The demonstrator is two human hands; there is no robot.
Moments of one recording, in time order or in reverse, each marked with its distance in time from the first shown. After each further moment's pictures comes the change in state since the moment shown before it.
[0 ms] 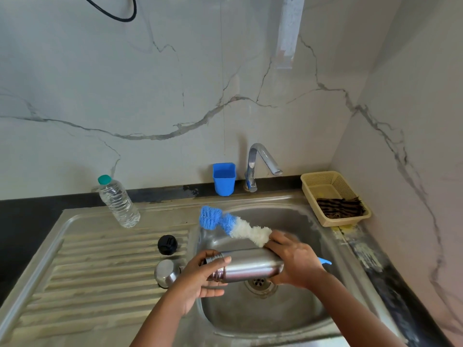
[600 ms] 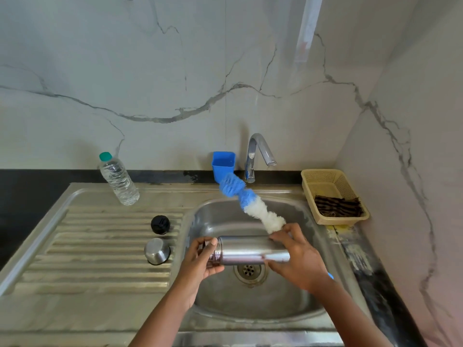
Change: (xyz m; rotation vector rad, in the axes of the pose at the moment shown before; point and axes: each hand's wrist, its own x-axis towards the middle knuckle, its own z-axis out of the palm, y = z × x) left_hand 0.007 -0.038 0.050 -0.293 0.220 0.218; right_hand -0.035 0.035 -0.004 0.269 0.058 0.120
